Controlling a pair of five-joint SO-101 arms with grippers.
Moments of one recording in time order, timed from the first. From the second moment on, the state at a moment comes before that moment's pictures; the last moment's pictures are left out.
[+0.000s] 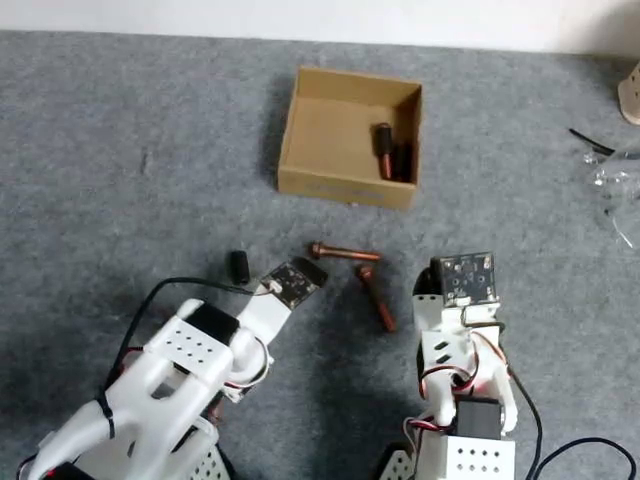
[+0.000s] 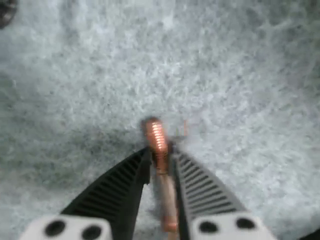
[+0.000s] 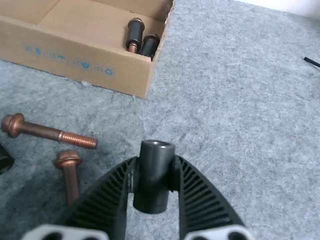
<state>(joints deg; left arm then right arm) 22.5 -38.7 70.4 66.8 -7.6 -0.4 -104.4 95.7 43.8 14.2</state>
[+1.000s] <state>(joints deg) 22.1 -38.7 63.1 75.9 -7.6 -0.4 -104.4 95.7 43.8 14.2</state>
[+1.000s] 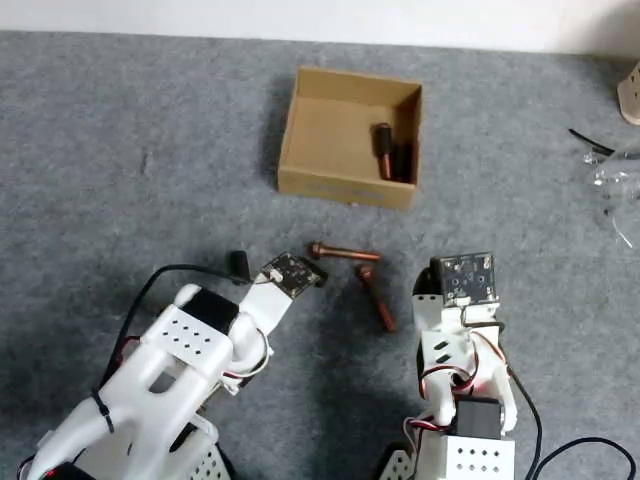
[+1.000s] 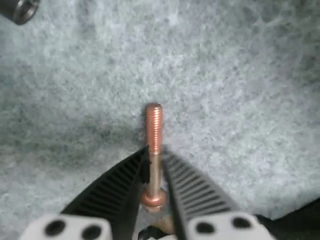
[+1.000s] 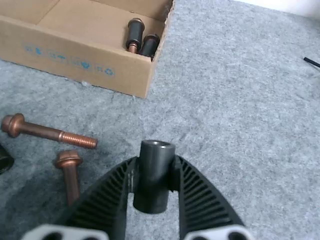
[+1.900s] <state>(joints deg) 12.8 -38.7 71.6 65.2 -13.2 -0.4 -104.4 95.7 43.8 14.2</state>
